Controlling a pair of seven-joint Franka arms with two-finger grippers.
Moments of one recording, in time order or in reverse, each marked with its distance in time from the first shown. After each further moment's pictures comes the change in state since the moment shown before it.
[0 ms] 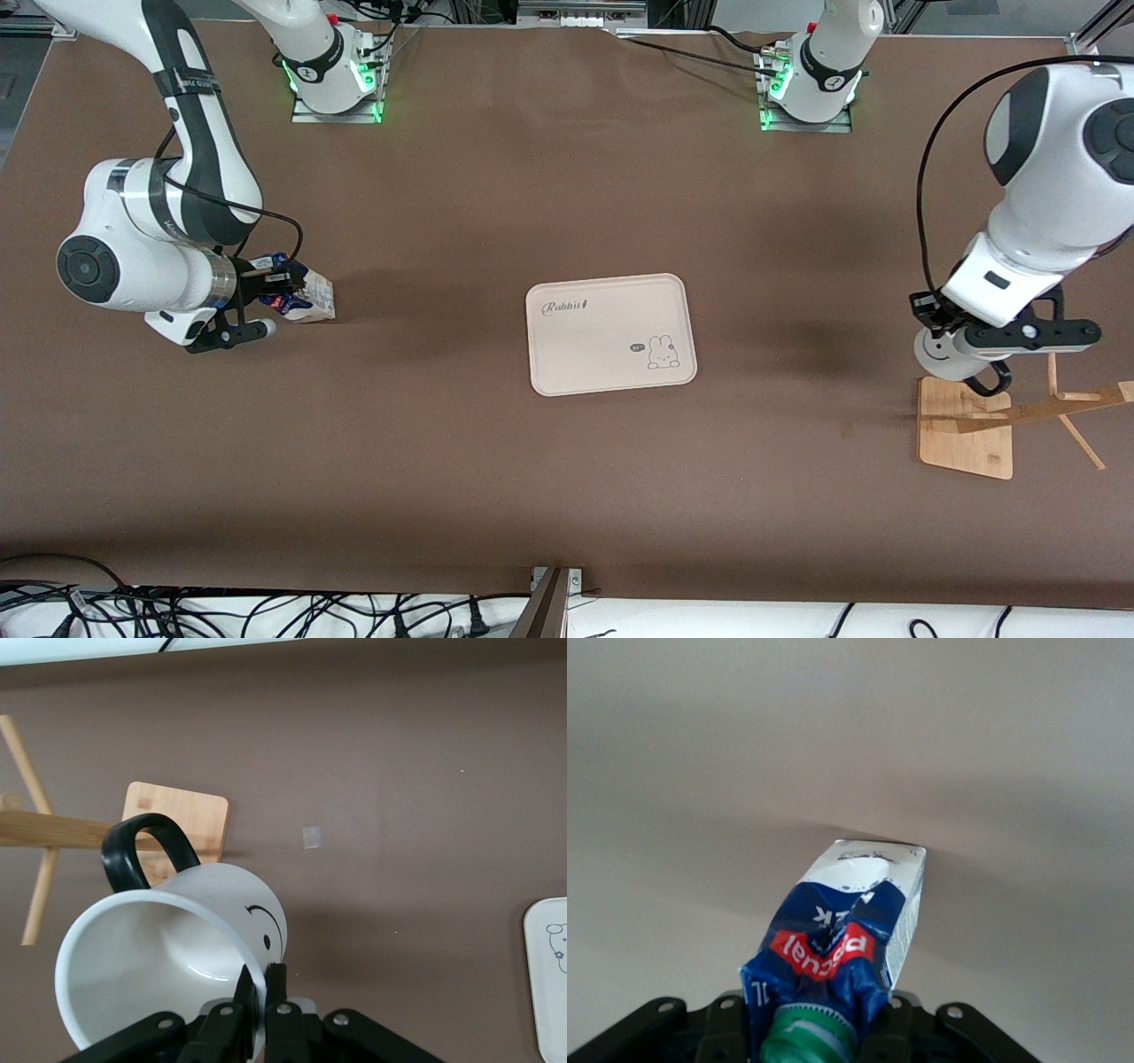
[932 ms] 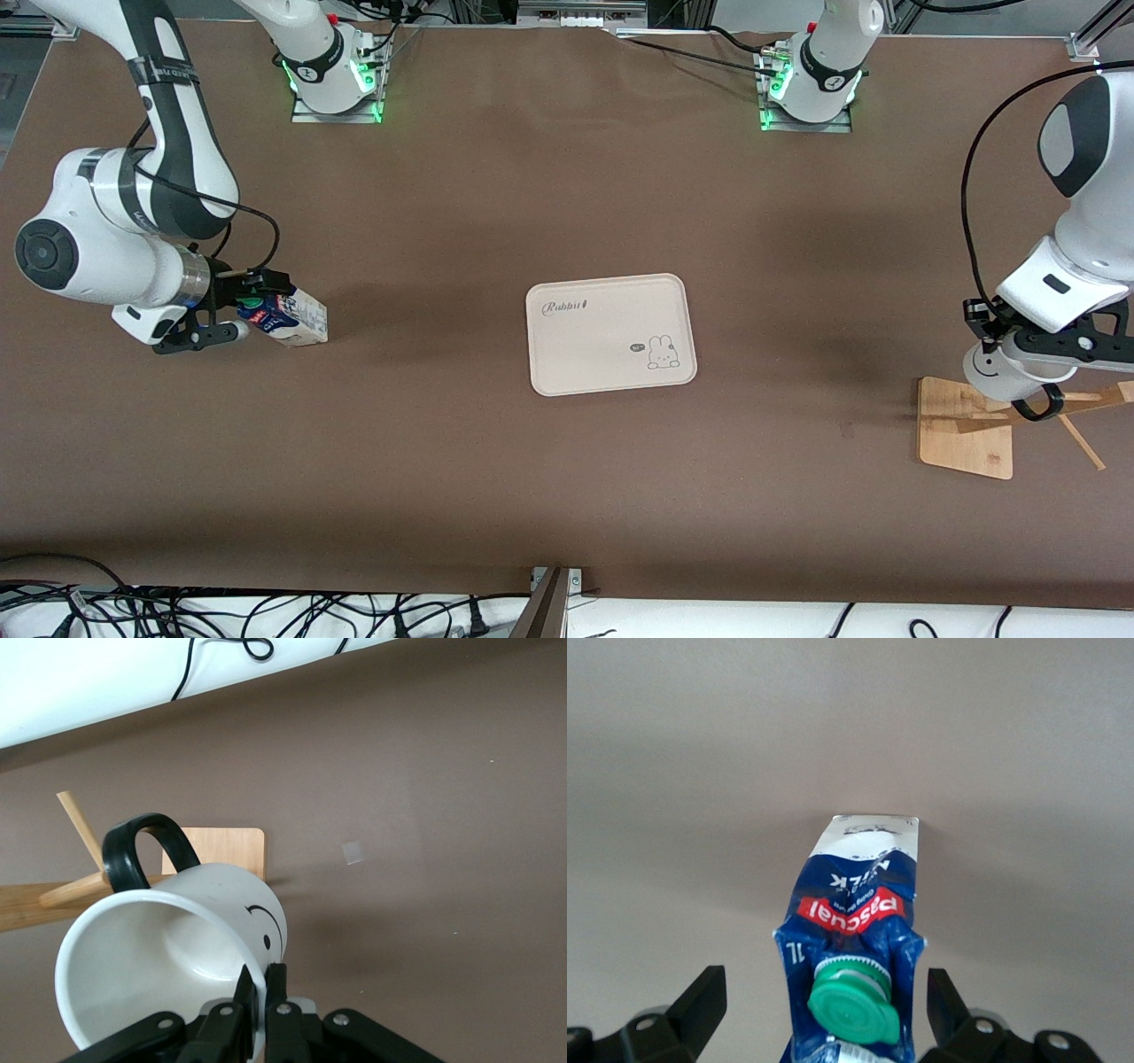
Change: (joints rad) left arm 0.005 0.026 0.089 0.024 -0.005 0.070 0.267; right arm -0.030 -0.042 0.000 0.000 0.000 0.016 -0.002
